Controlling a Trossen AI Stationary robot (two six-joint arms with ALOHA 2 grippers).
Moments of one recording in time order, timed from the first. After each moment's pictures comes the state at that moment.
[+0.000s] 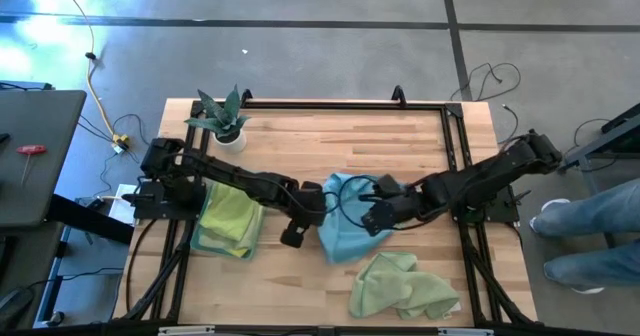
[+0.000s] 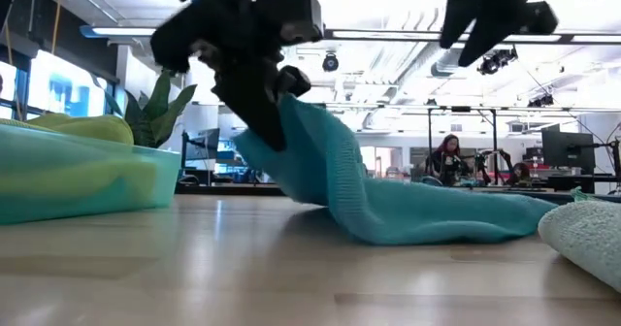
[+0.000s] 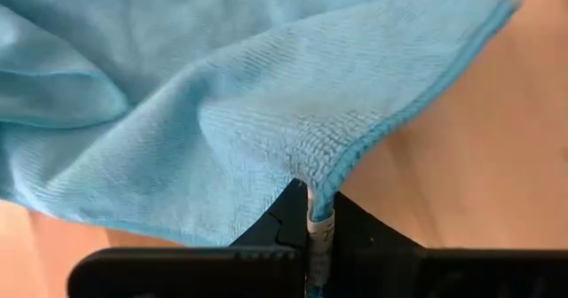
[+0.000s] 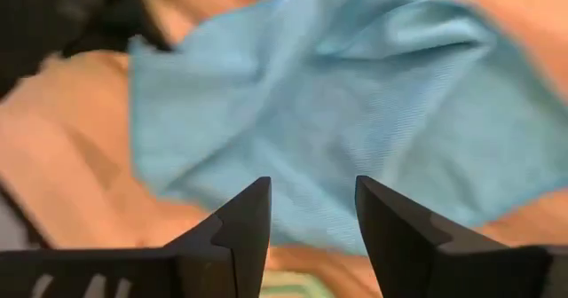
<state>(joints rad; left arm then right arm) -0.05 1.81 1.22 -0.52 0.03 0.19 0.36 1.43 1.19 -0.89 0.29 1.24</state>
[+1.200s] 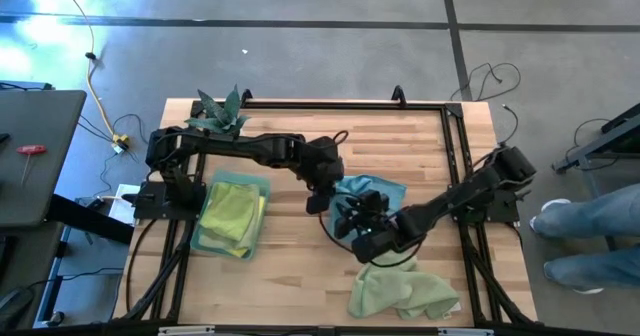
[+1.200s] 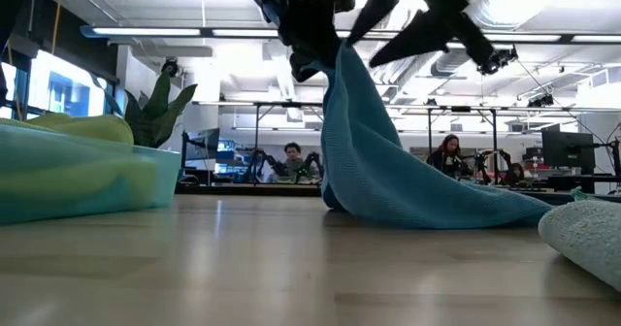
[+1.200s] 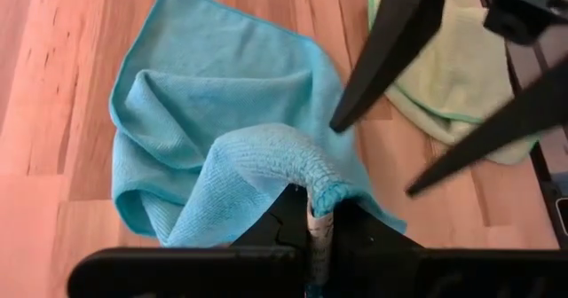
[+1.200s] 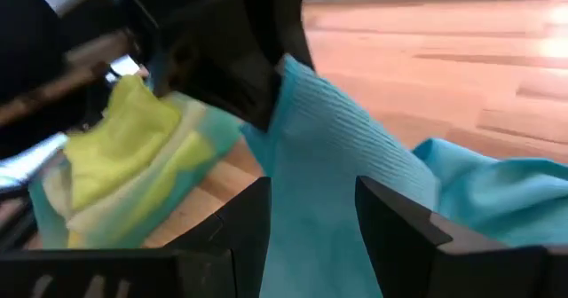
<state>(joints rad) 0.18 1.81 1.48 -0.57 0.27 -0.02 0.48 1.70 1.19 -0.45 0.96 1.34</state>
